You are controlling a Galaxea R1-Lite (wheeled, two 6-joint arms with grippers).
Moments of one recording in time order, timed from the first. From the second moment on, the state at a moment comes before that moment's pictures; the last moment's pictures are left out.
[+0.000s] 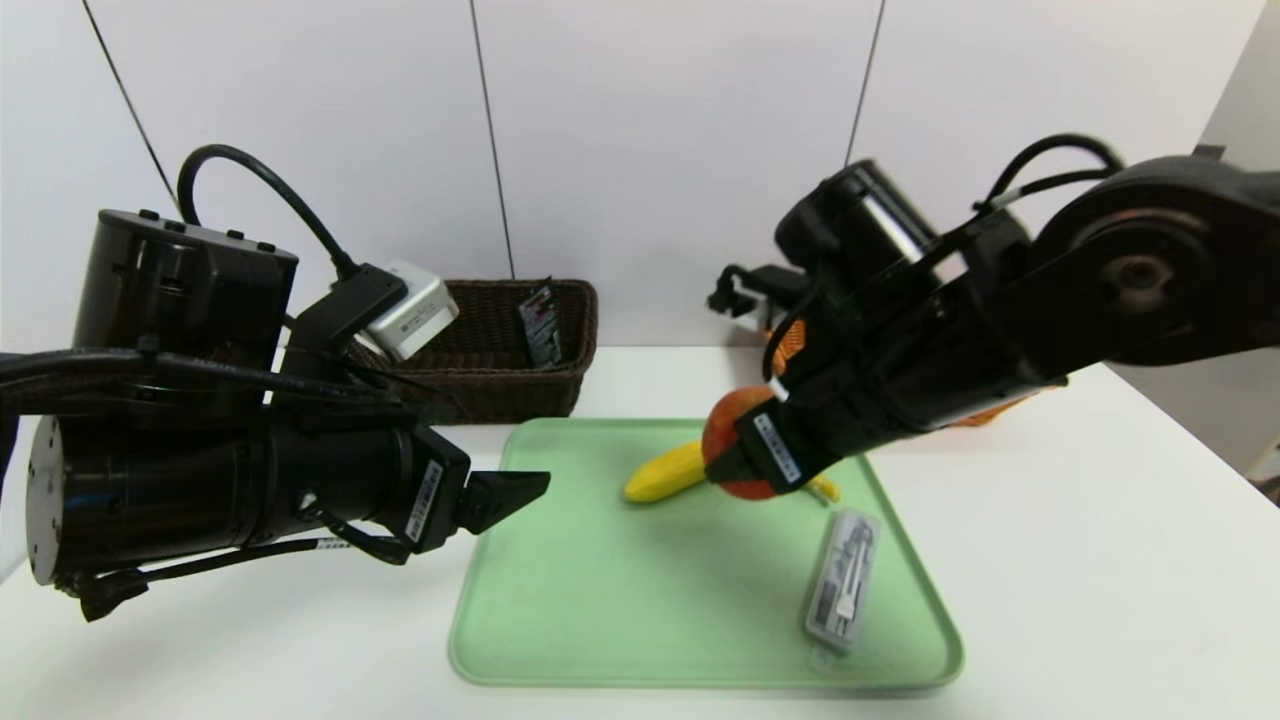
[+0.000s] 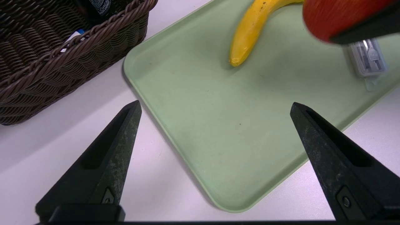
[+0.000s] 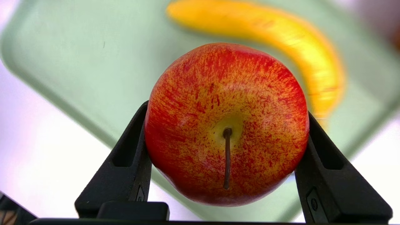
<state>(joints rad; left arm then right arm) -0.60 1.40 -0.91 -0.02 -0.02 0.04 0.69 1.84 -1.59 0.63 -0.04 0.01</state>
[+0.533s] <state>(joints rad) -0.60 1.40 -0.91 -0.02 -0.02 0.04 0.41 1.74 -1.70 0.53 -0.15 0.00</state>
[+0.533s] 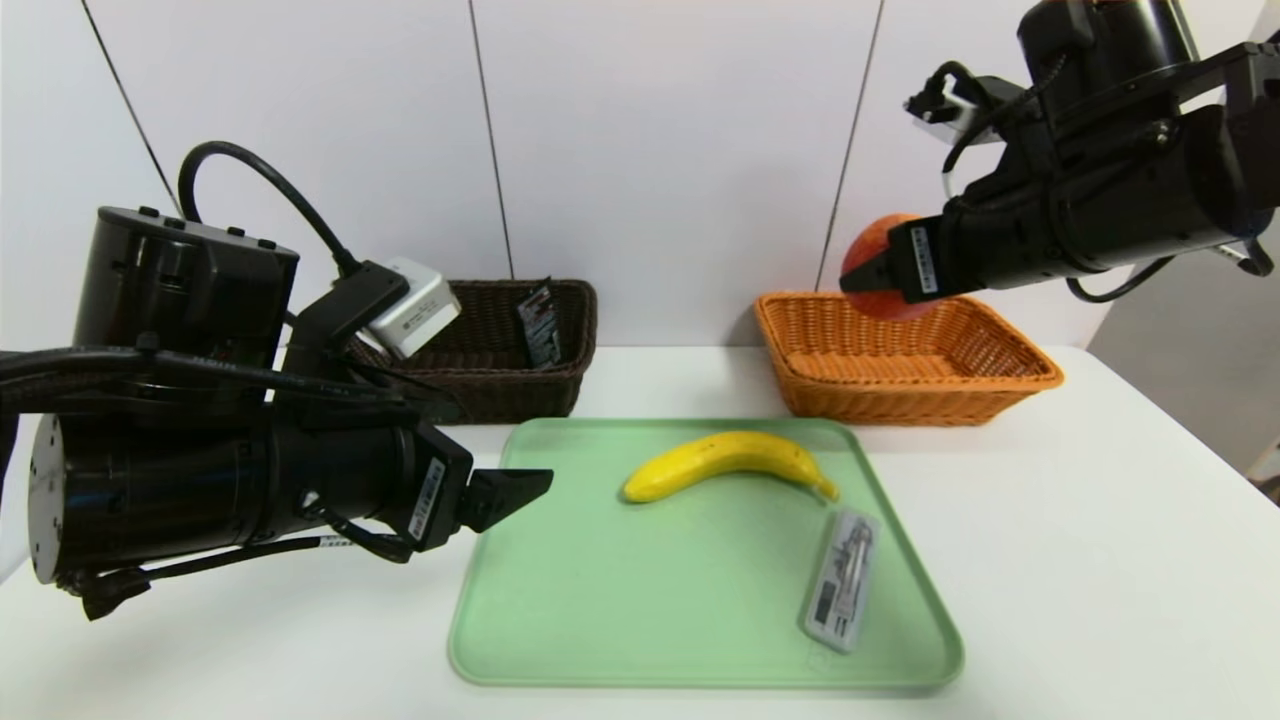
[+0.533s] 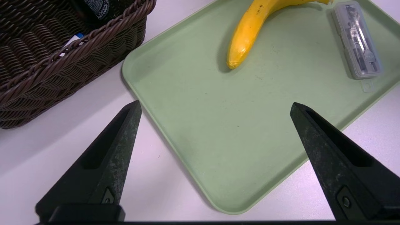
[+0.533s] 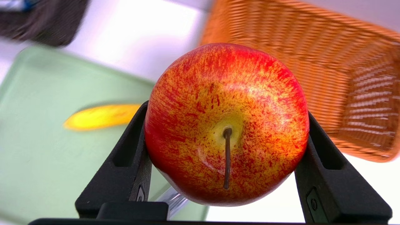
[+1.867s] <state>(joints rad) -0.60 1.41 -0.91 -0.04 -0.02 0.04 0.16 2.23 -1.95 0.50 -0.15 -0.04</state>
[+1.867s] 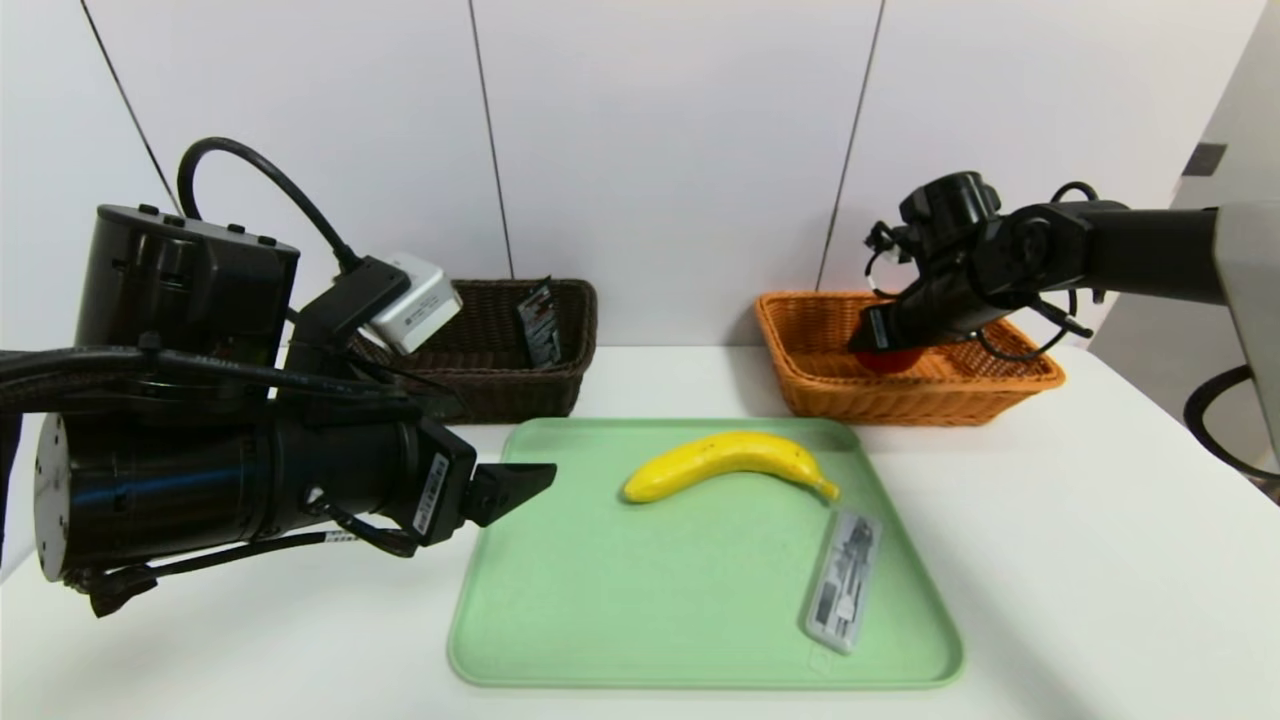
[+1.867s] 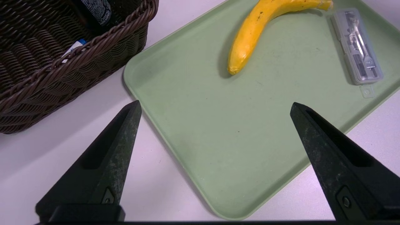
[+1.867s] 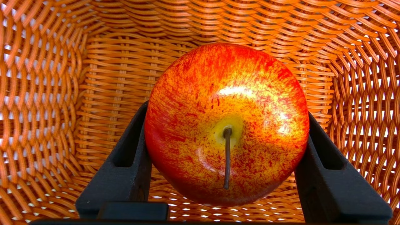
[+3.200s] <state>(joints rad) -0.60 1.41 -0.91 -0.06 -0.02 0.04 0.29 1.95 -1.95 0.54 -0.09 -0.08</state>
